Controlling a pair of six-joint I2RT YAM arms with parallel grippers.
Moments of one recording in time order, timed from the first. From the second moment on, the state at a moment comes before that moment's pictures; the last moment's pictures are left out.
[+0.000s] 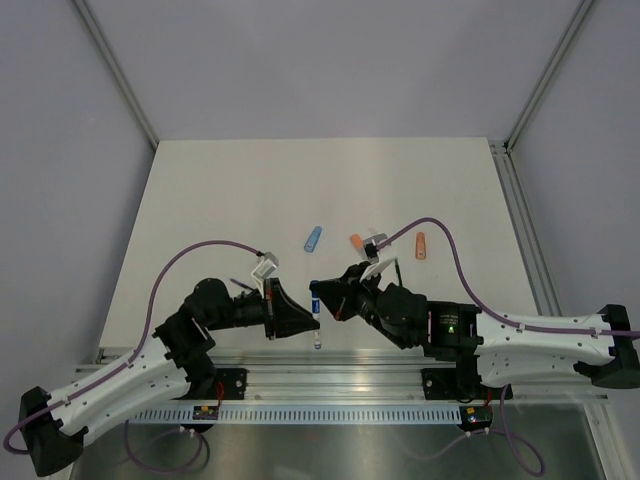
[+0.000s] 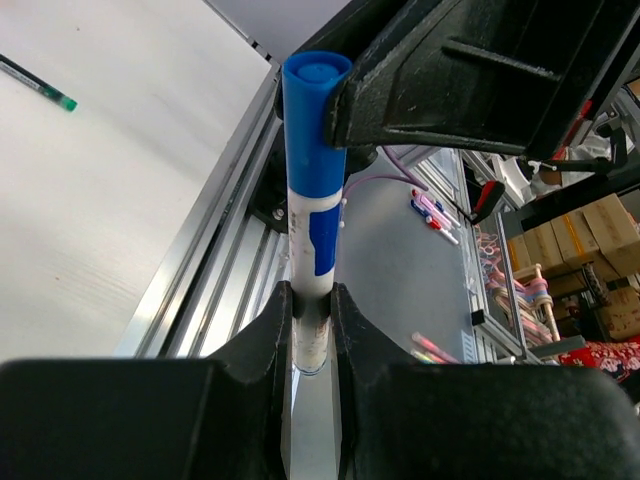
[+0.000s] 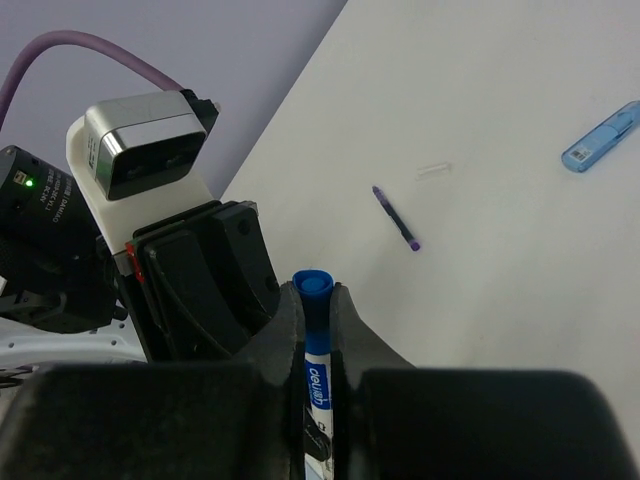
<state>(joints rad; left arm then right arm) -0.87 0.56 0.37 0.13 0.56 -0.72 1.44 1.00 0.86 -0.04 0.63 0.73</state>
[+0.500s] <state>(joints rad) -0.87 0.56 0.37 0.22 0.49 -0.73 1.42 1.01 0.86 -0.07 0.53 0.77</state>
